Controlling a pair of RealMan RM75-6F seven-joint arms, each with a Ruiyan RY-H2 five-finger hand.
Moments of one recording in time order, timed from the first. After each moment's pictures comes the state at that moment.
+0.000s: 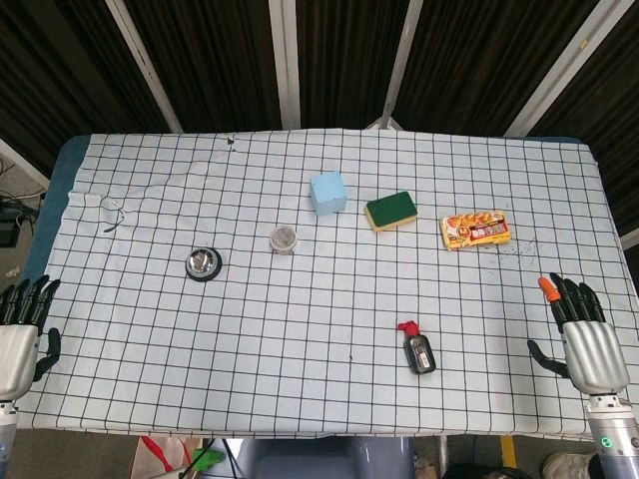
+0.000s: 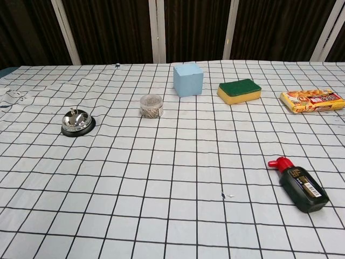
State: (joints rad) left arm -0.05 -1.17 -0.04 -1.69 1.50 1.56 0.26; right arm 0.11 -1.14 0.07 -1.57 -1.52 1.47 0.02
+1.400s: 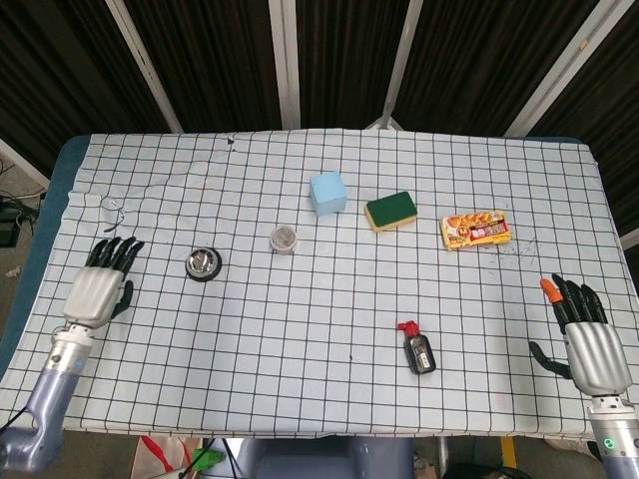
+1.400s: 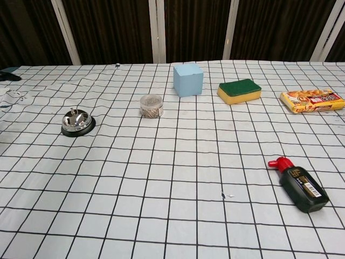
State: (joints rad) left arm -0.39 -1.46 -0.16 -1.26 1.42 1.17 0.16; right arm 0.11 -1.13 0.06 -1.57 -1.52 1.46 0.04
